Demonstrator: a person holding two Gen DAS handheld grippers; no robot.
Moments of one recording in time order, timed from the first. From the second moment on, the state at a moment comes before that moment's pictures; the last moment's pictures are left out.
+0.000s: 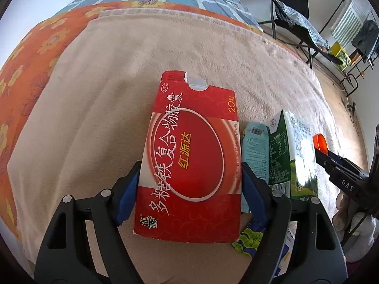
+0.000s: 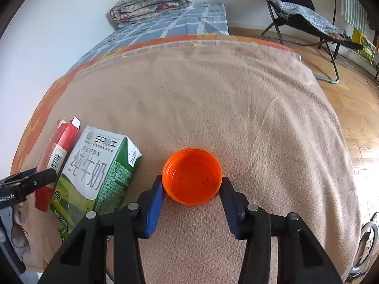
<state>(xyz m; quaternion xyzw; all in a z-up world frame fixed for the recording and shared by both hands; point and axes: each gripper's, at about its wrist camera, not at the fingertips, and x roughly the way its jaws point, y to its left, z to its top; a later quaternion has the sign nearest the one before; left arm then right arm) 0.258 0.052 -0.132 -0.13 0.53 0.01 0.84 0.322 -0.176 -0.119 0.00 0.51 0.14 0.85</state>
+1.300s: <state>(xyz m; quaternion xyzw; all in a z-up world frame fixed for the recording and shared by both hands) 0.076 0.046 -0.064 -0.10 0.48 -0.08 0.87 0.093 -0.166 -0.036 -0.05 0.44 0.28 0.85</state>
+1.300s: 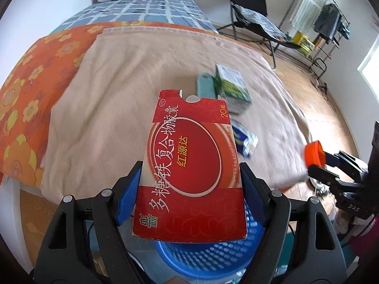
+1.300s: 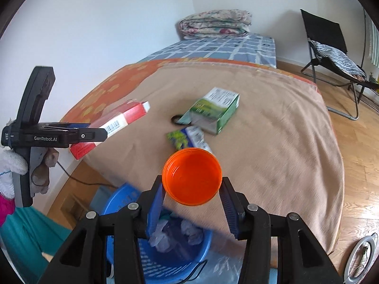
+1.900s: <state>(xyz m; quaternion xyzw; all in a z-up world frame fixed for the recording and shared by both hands) -0.024 0.007 -0.115 -0.11 0.55 -0.14 0.82 0.040 -0.152 -0.075 -0.06 0.49 0.31 0.81</state>
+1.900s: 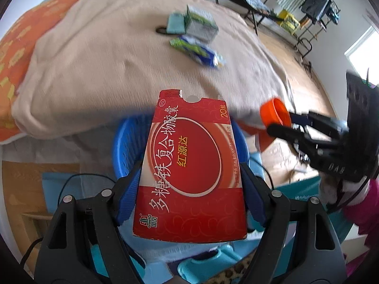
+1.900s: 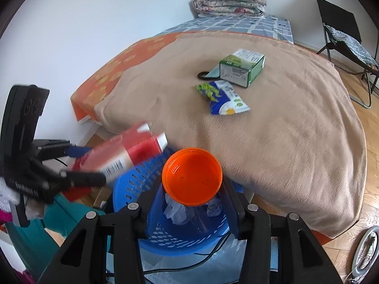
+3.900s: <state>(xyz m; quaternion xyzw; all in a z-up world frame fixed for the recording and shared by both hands) -0.008 -0.005 -0.147 -0.08 0.60 -0.10 0.79 0.042 -0.145 -0.099 -0.03 0.53 0.31 0.79</state>
